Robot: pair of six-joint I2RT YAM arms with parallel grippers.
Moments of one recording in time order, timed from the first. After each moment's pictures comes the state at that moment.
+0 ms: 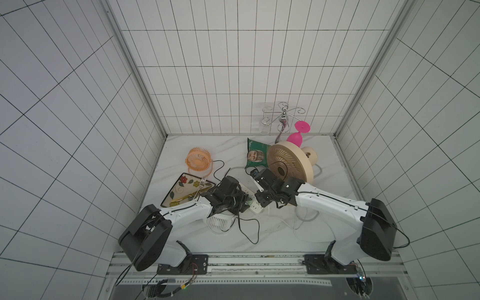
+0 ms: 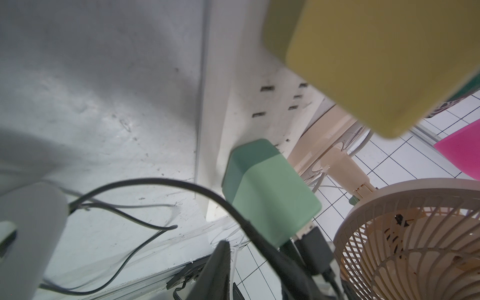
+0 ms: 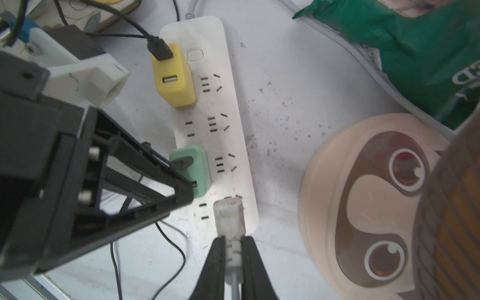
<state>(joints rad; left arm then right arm) -0.69 1.42 0.68 -0.11 0.36 -1.86 1.02 1.47 1.11 -0.69 0.17 0.23</state>
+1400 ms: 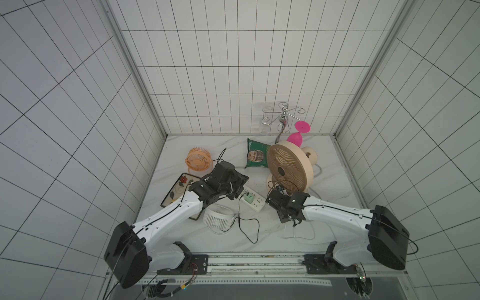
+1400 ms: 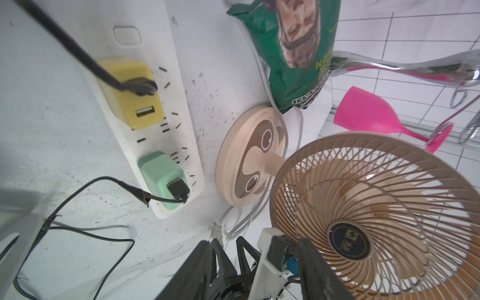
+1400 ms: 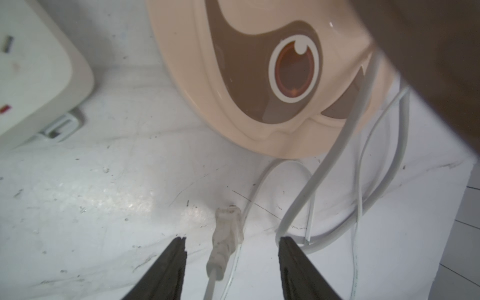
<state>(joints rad) -0.66 1.23 0.94 -0.38 0.13 -1.55 1.05 1.40 0.86 -0.89 0.39 0.58</state>
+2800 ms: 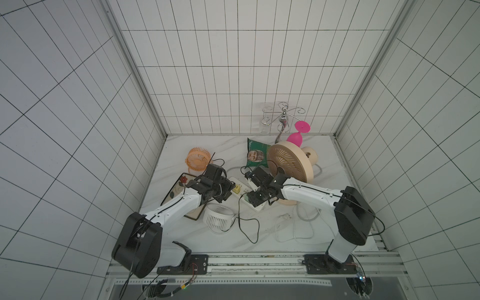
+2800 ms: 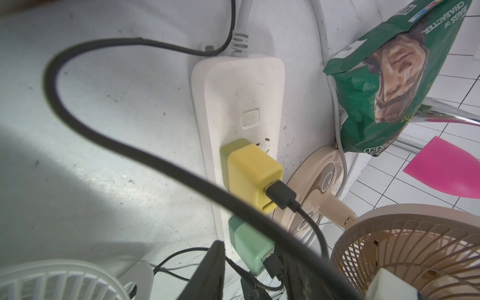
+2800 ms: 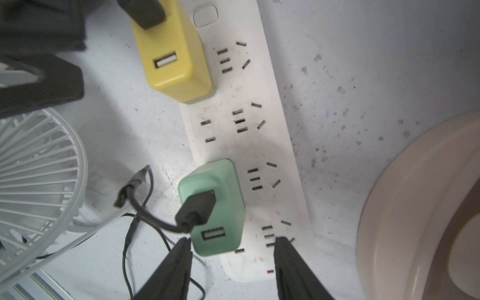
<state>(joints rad) -0.46 1.36 0.80 -0.34 0.29 -1.41 0.98 1.73 1.22 -0.63 -0.03 0.25</state>
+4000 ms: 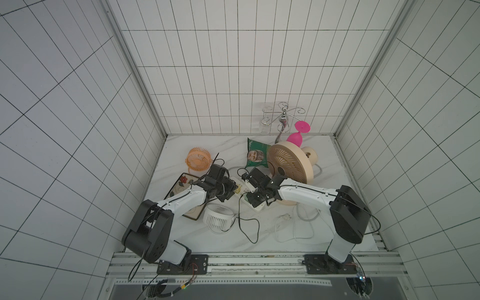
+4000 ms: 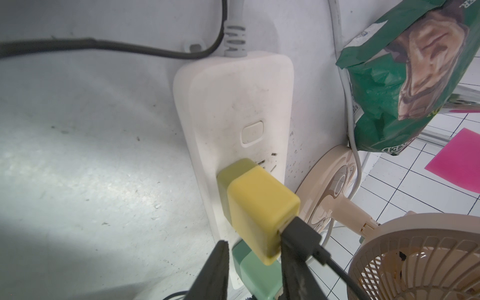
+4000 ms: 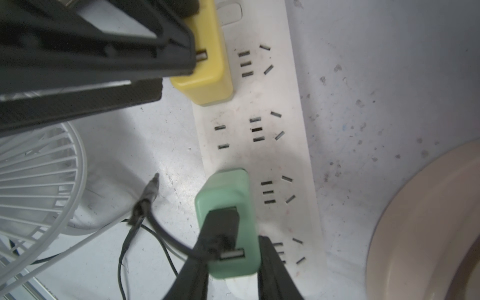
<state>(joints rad) -0.46 1.47 0.79 -0.24 0.31 -1.36 1.00 1.76 1.22 -0.61 -0.03 0.22</state>
